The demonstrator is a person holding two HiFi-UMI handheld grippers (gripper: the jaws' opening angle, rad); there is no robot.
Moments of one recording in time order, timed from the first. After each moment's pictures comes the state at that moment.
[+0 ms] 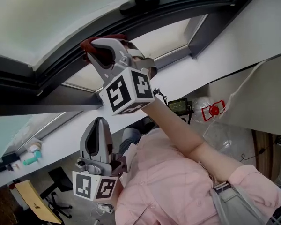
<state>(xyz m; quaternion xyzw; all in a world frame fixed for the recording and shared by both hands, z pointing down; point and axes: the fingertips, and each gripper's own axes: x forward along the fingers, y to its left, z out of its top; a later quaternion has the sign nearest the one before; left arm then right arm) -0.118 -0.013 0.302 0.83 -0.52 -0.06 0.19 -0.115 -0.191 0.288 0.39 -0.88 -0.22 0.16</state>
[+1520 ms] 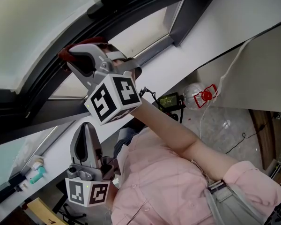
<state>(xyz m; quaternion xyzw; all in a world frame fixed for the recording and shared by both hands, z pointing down) -0.112 -0.033 0.308 0.86 -0.47 -0.04 0.20 -0.096 -0.197 0.293 0.42 -0.87 -0.21 0.16</state>
